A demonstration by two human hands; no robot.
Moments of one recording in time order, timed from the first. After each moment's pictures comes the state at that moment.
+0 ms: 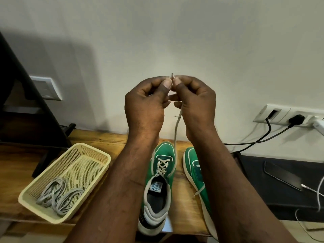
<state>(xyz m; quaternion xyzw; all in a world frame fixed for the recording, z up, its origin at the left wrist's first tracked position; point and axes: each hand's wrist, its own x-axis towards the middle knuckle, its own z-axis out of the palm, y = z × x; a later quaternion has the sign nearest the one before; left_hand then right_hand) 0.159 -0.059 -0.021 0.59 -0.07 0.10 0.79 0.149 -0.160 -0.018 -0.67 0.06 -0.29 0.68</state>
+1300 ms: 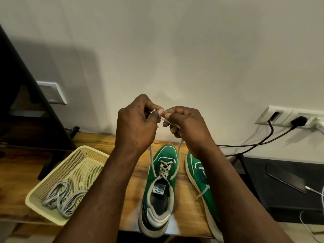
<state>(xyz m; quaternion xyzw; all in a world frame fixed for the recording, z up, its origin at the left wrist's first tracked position) 0.172 -0.020 -0.057 0.81 -0.15 0.18 0.54 0.140 -0.172 -0.051 -0.76 0.04 -0.10 0.64</state>
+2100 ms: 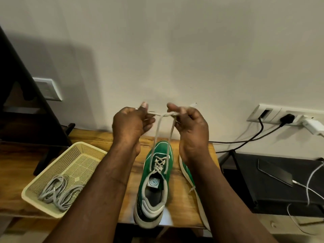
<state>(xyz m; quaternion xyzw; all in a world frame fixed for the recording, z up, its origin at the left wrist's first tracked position) 0.165 -0.030 -0.053 0.59 0.10 -0.04 0.80 0.122 -0.167 -0.077 -0.56 0.07 -0.24 0.79</state>
